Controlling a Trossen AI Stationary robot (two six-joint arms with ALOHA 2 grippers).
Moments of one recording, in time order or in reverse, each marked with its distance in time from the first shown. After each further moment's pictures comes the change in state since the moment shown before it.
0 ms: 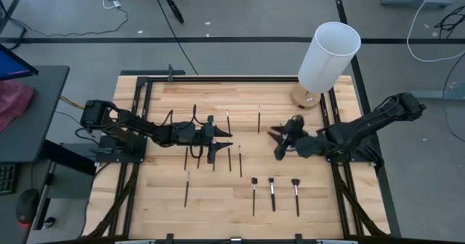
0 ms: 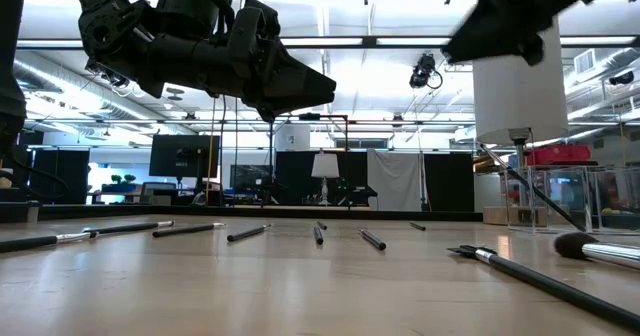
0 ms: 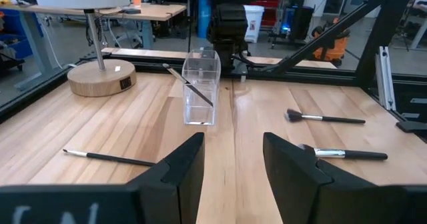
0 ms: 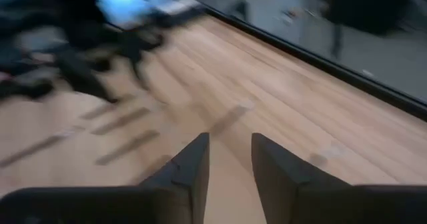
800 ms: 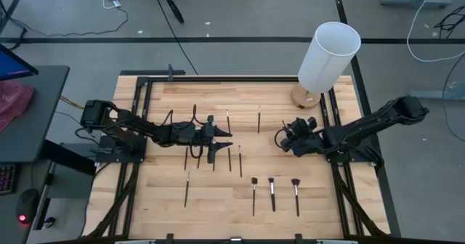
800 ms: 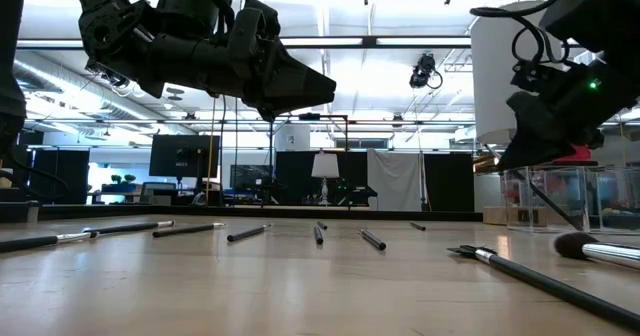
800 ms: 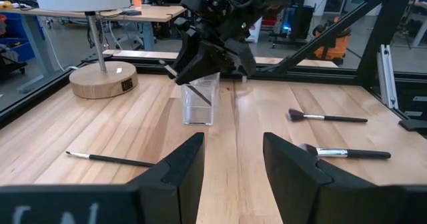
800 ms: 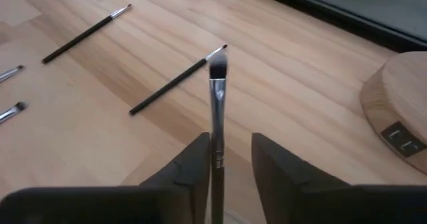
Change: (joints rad) left arm 0.002 0.000 0.000 0.004 0.000 0.018; right arm -0.135 -0.065 -0.336 -0.181 0.014 0.287
